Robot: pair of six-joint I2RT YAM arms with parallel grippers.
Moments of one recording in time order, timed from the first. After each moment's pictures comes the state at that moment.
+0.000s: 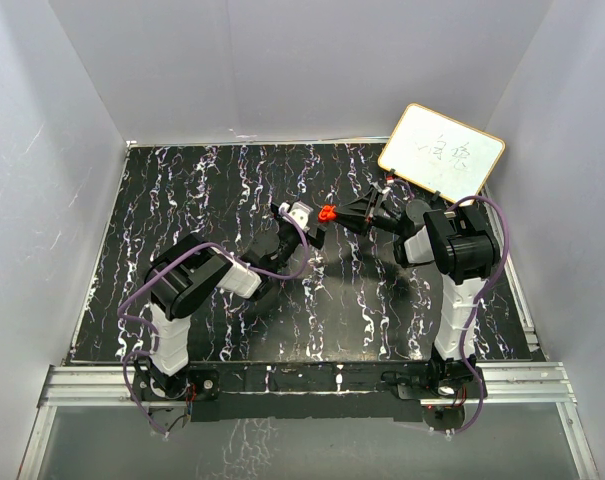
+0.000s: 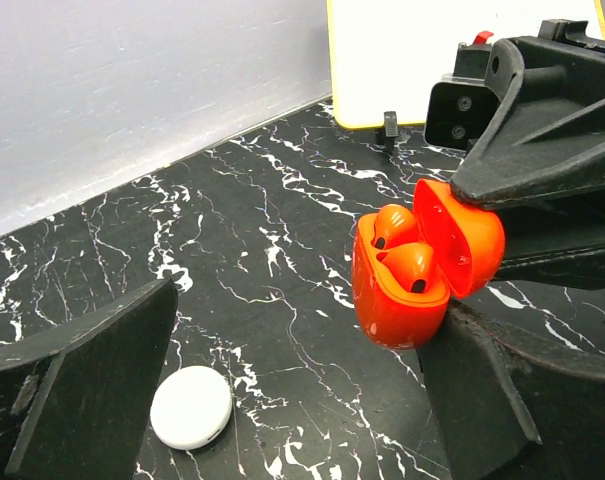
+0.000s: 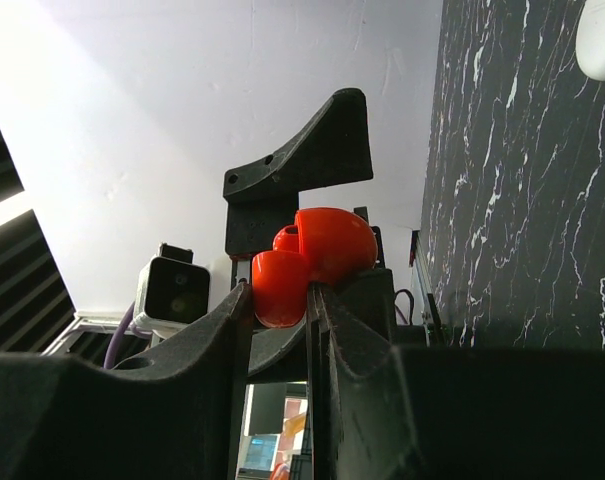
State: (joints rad) left arm -0.76 1.96 0.75 1.33 -0.16 0.15; right arm 0.14 2.09 0.81 1.52 -1.04 1.83
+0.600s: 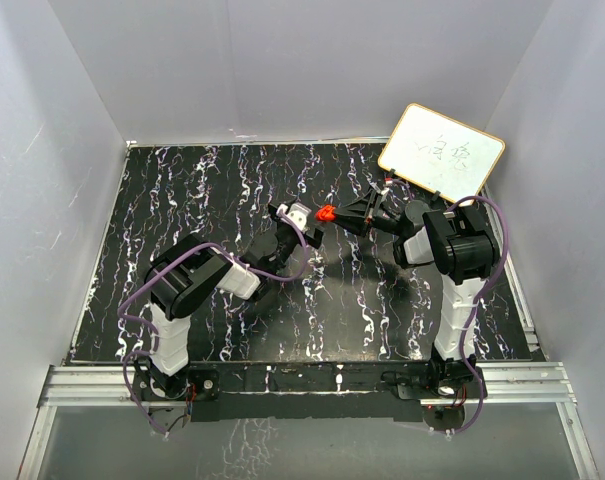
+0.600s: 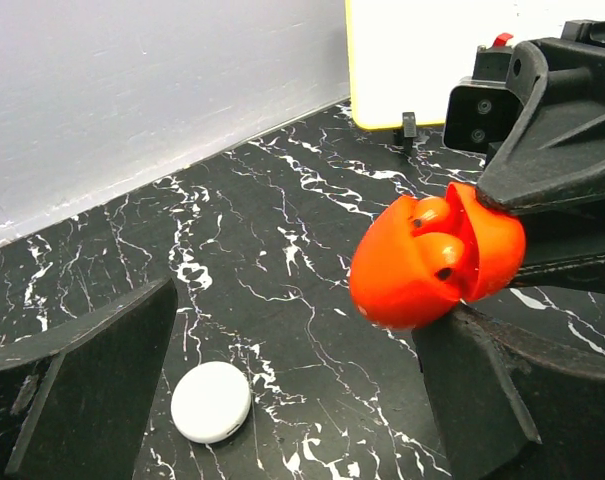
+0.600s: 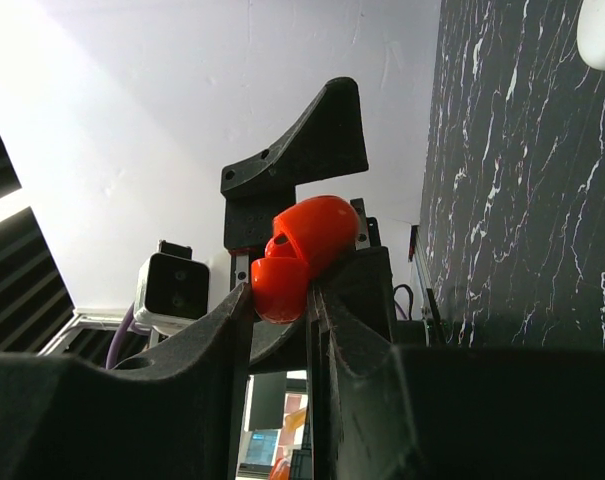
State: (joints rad) left arm -0.76 1.96 0.74 1.36 -0.19 0.17; right arm 0.14 2.09 0.80 1.52 -1.04 1.83
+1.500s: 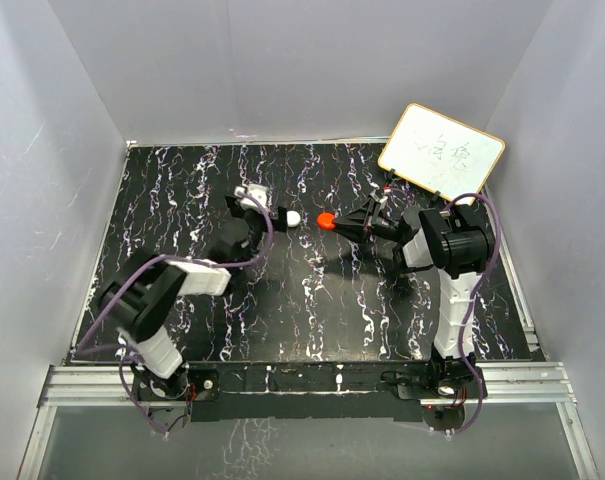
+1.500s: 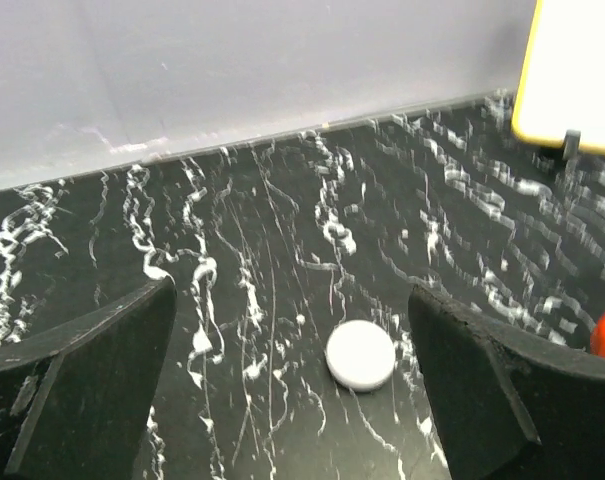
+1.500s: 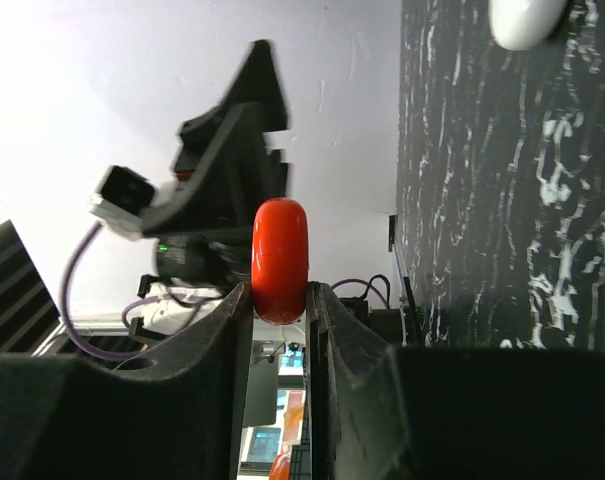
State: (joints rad) left arm -0.62 1.74 0.63 1.16 -0.29 0.09; right arm 0.13 2.15 0.79 1.52 -1.07 1.78
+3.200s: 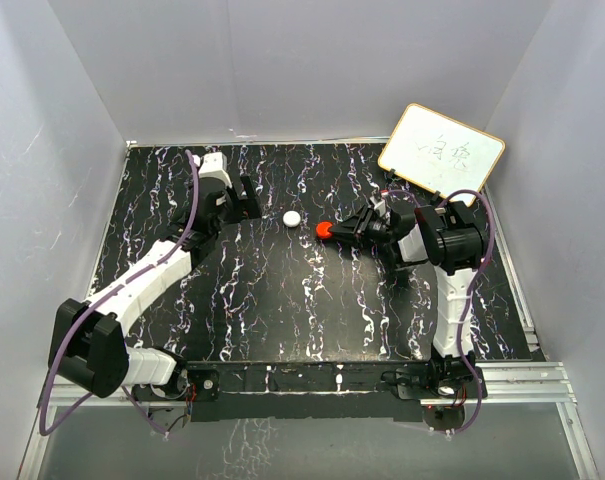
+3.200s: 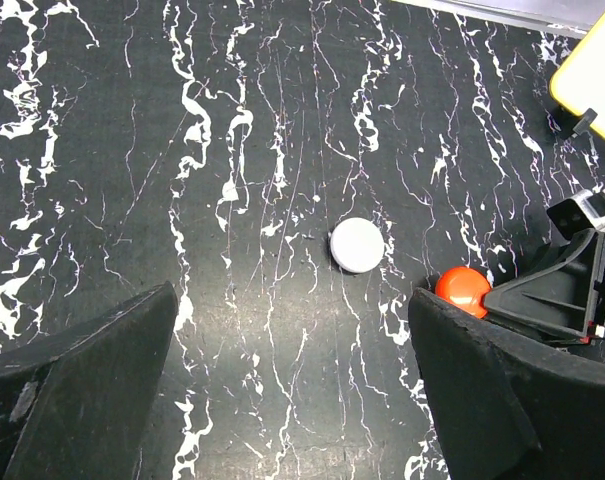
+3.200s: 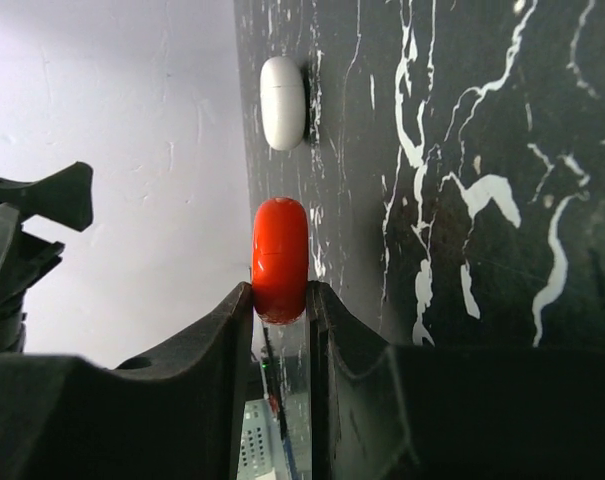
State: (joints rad) left arm -0.43 1.32 0.93 -0.04 -0.22 -0.39; right arm 0.15 2.23 0.87 1.08 -0.94 1.25
